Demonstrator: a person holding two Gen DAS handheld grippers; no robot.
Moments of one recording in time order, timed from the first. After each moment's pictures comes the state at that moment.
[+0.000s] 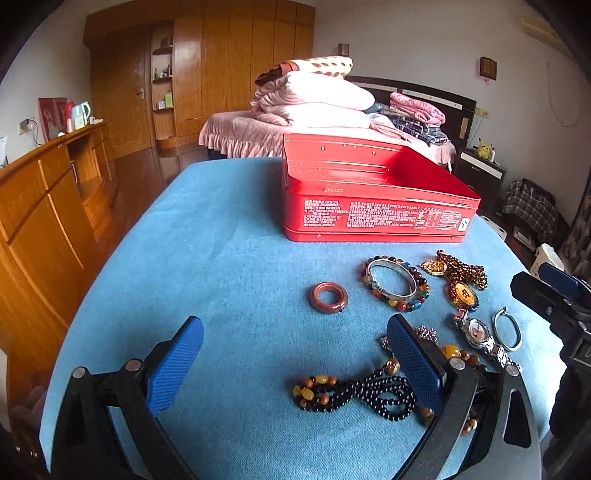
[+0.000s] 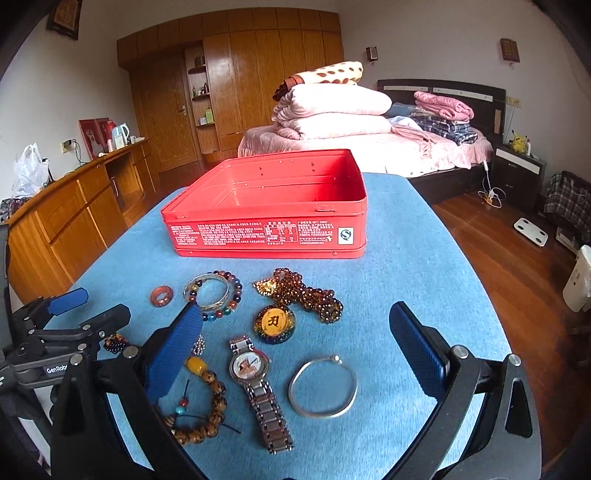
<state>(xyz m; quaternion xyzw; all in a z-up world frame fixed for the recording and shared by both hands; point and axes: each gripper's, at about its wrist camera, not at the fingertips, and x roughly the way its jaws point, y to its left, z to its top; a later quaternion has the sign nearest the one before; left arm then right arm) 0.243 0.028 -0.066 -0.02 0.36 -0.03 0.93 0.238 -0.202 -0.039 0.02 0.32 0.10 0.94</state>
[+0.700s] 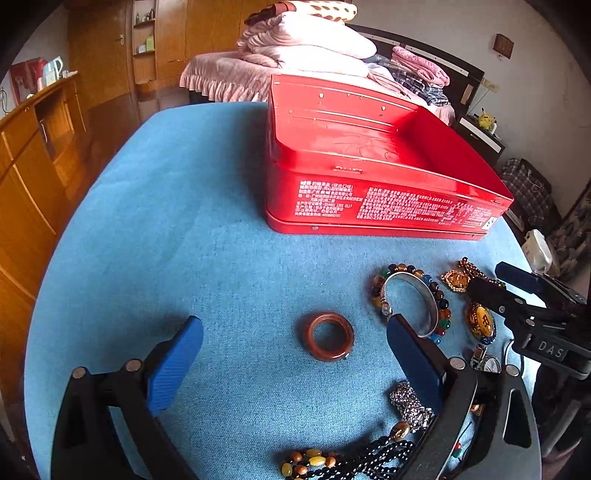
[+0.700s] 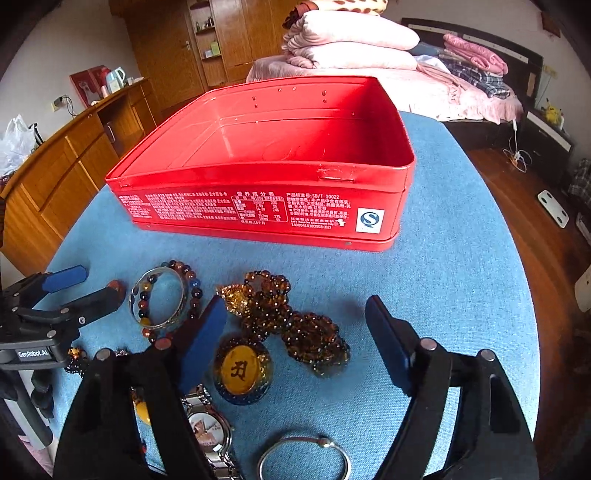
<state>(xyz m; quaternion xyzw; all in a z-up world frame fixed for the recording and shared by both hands) 0.313 0.031 -0.085 -0.05 0.47 -0.07 0.88 0.330 -0.194 -0.074 -0.01 0.45 0.13 0.88</state>
